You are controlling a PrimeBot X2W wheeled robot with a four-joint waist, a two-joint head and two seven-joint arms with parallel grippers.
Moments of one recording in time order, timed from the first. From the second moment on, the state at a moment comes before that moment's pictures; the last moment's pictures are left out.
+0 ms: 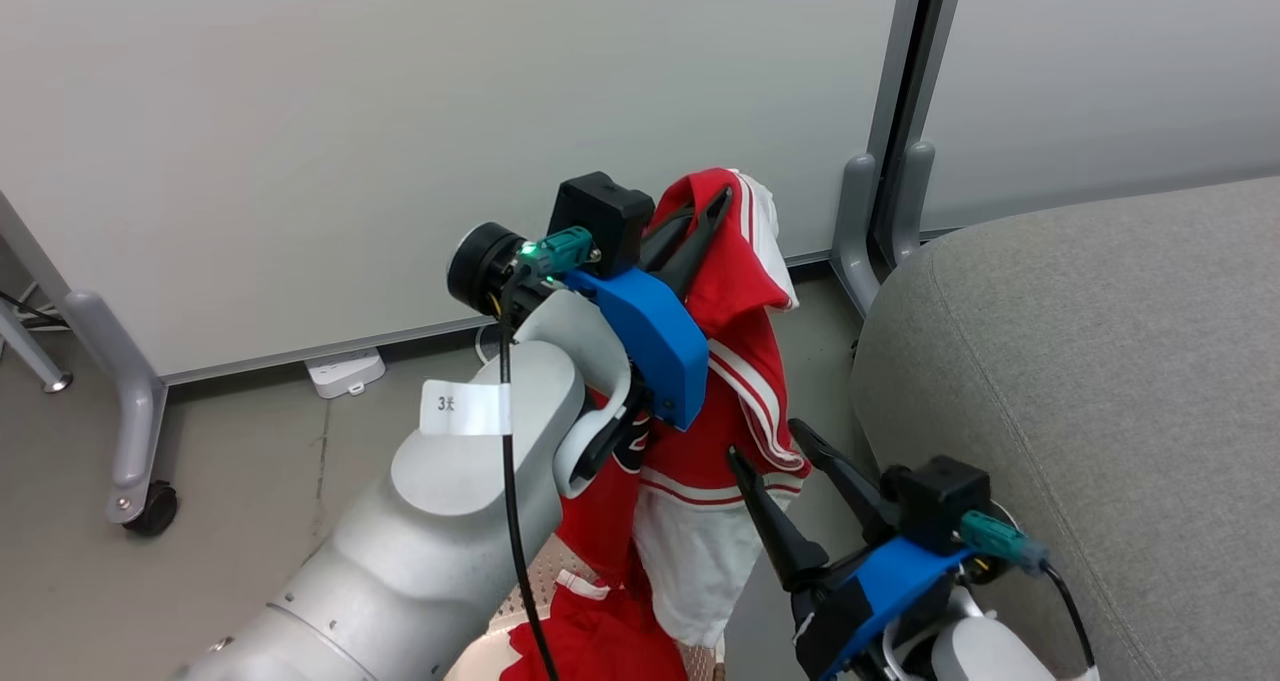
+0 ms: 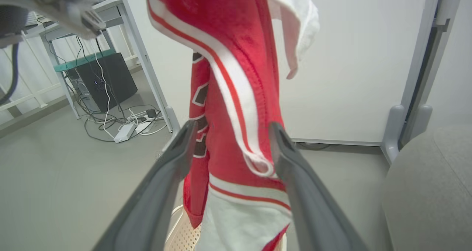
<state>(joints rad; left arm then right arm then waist) -0.85 0.05 -0.84 0.66 -0.68 -0.07 -0.08 -0.20 -0.05 0.36 0.28 0.31 0.13 -0.10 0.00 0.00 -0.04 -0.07</state>
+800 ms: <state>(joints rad) -0.87 0.05 -1.01 0.63 -0.82 -0.04 -0.11 -0.52 -0.05 0.42 0.65 0.28 0.13 0.01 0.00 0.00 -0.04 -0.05</state>
